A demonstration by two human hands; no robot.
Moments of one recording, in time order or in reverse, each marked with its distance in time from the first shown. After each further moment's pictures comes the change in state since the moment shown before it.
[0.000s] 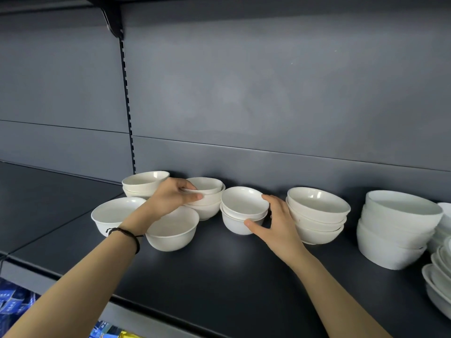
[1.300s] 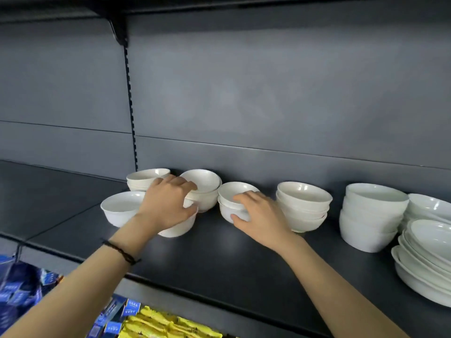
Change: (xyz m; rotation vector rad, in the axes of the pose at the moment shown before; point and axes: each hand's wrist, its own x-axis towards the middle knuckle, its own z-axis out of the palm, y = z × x) left_hand -0.073 0.042 -0.002 0.991 0.108 0.275; right_hand -0.017 -0.054 -0.016 -0.538 -0.112 -0.337
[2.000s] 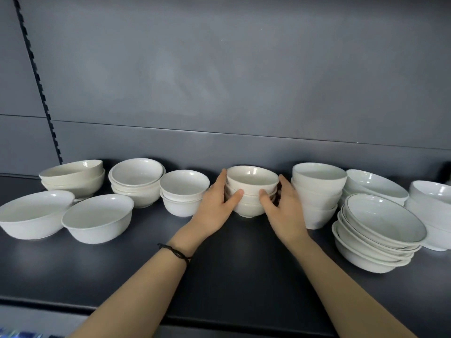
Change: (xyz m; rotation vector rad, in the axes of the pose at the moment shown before) left_hand 0.061 0.185 0.086 -1.149 -0.089 -0.022; right_hand -0.062 0.117 -0.020 0.402 0.366 0.583
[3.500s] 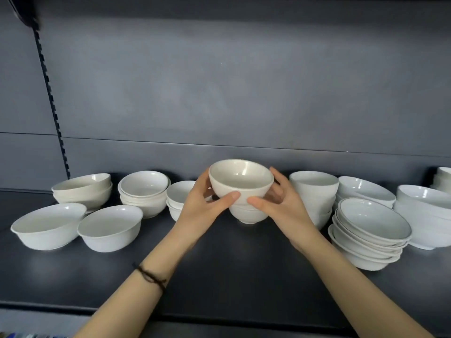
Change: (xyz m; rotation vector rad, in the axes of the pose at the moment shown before) left_hand -0.040 0.054 -0.049 -0.436 0.049 0.022; right_hand -0.014 -0.052 -0.027 0.574 -0.237 0.076
